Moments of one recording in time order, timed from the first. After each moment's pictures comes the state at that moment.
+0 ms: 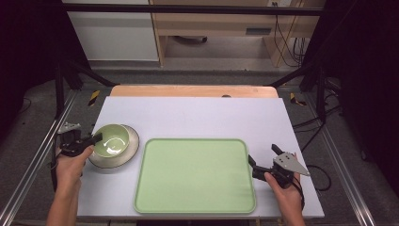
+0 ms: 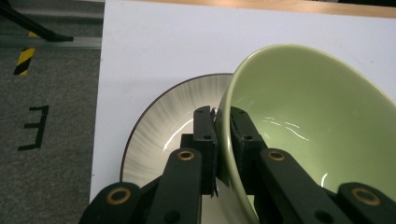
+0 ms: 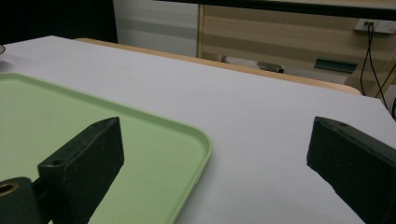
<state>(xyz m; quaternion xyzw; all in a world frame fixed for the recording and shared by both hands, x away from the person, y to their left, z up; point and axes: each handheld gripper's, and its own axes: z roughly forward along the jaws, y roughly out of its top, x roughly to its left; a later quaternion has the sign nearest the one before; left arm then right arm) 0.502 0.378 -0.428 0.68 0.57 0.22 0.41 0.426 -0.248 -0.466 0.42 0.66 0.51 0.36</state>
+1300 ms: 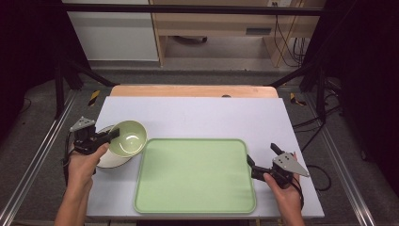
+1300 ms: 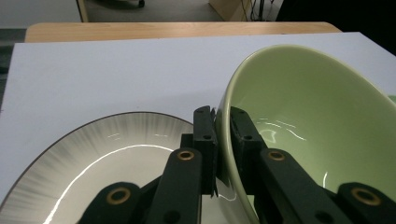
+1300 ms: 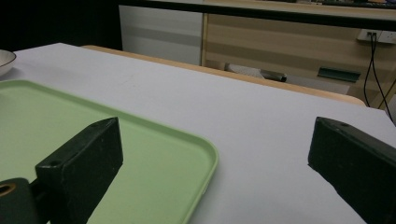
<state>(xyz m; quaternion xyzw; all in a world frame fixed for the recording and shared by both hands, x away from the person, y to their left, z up) 0.491 0.320 -0.395 0.70 0.50 0.20 0.46 0.424 -0.244 -0.462 0.41 0.66 0.52 0.36</state>
